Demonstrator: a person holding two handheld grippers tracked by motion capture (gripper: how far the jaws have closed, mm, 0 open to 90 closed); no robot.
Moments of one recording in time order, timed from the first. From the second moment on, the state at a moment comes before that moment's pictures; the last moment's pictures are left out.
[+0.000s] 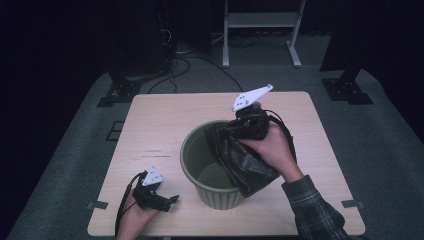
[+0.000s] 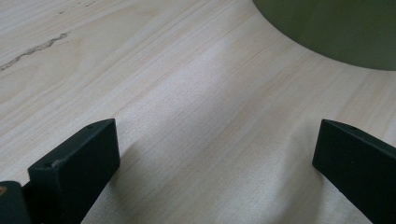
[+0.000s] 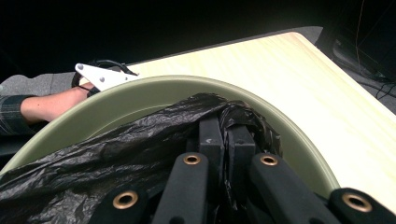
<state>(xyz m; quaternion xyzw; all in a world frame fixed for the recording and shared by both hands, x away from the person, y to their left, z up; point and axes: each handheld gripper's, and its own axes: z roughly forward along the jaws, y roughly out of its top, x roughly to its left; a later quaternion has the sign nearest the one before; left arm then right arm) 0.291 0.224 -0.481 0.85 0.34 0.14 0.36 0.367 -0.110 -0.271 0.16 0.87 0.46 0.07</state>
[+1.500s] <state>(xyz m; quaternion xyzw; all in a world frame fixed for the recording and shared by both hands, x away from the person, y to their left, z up) 0.307 0.166 -0.295 0.84 0.17 0.15 0.49 0.365 -0.110 -0.270 0.13 0.88 0.47 0.03</state>
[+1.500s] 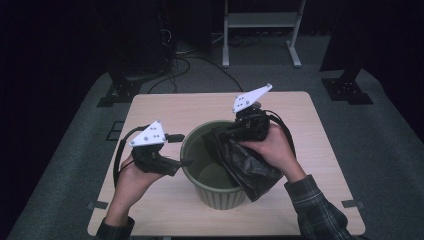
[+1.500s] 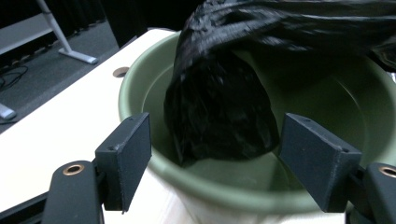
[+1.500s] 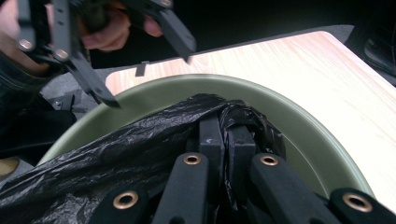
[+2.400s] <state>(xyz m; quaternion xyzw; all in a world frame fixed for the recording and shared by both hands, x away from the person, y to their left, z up) 0.342 0.136 -0.297 0.87 0.16 0.11 0.45 0.364 -0.130 -0.264 0.14 0.86 0.49 0.01</state>
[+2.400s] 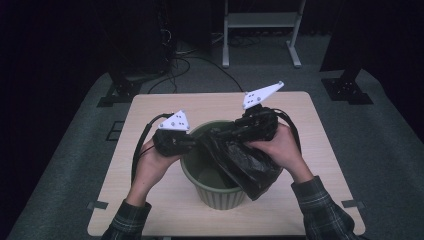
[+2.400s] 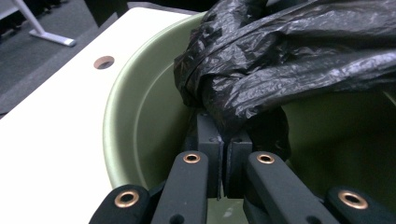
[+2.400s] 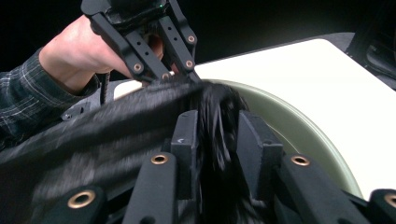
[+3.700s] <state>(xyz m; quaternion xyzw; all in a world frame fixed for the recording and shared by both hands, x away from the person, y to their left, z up) 0.327 0.146 -0.289 0.87 0.16 0.12 0.45 0.327 -0.258 -0.281 0.23 0.83 0.51 0.07</state>
